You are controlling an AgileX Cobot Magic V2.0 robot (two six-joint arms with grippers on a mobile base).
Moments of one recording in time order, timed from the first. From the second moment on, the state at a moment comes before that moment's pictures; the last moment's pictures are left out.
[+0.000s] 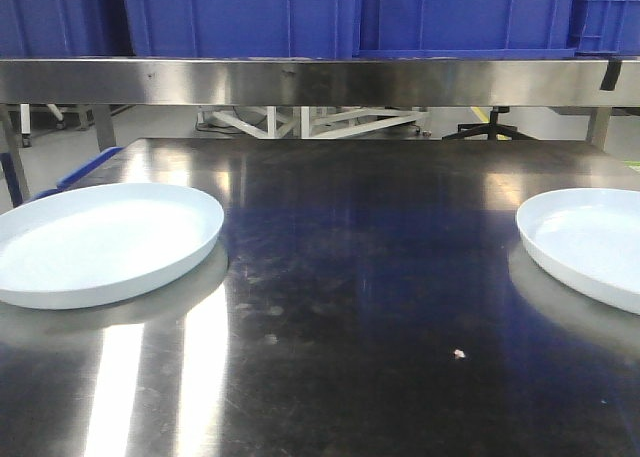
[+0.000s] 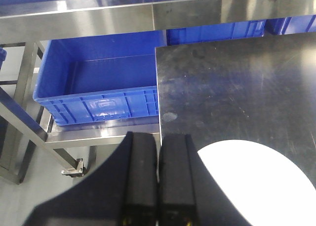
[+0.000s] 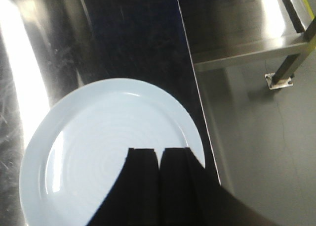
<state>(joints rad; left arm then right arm) -0.23 1.12 -1.08 0.21 0.60 -0.13 -0.13 1.06 -0.75 0.03 0.52 0.19</state>
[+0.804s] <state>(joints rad) -0.23 1.36 -1.08 0.17 0.77 -0.15 -0.13 1.07 -0.75 -0.01 0.54 0.19</state>
